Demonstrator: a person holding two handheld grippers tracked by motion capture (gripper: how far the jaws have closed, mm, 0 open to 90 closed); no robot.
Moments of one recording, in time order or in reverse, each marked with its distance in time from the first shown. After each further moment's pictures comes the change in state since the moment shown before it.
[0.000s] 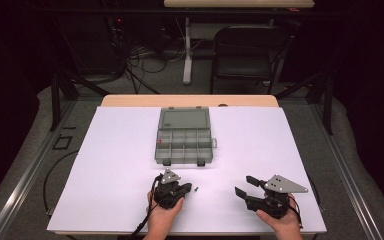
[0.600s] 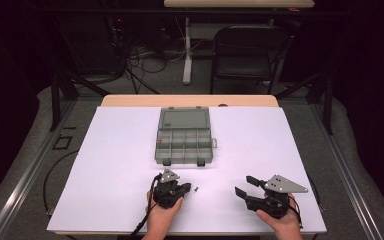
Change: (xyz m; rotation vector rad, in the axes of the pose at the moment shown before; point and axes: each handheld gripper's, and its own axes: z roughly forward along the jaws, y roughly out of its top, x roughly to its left) left arm 0.005 0.003 -0.005 -0.014 -0.008 -0.022; right arm 0.000 0.000 0.000 0.001 -0.001 -0.003
